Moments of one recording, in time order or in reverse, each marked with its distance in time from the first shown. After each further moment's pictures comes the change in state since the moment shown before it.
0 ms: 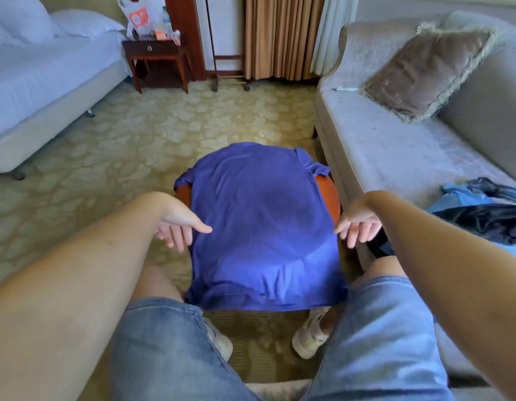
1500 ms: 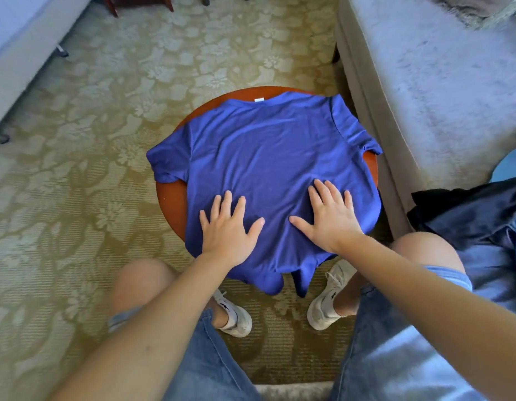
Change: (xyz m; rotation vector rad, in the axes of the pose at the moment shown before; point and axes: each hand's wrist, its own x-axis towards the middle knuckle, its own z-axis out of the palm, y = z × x) left_hand 0.122 0.078 0.105 0.068 0.766 0.356; right_hand 0.126 -0.065 0.091 -0.175 0.851 -0.444
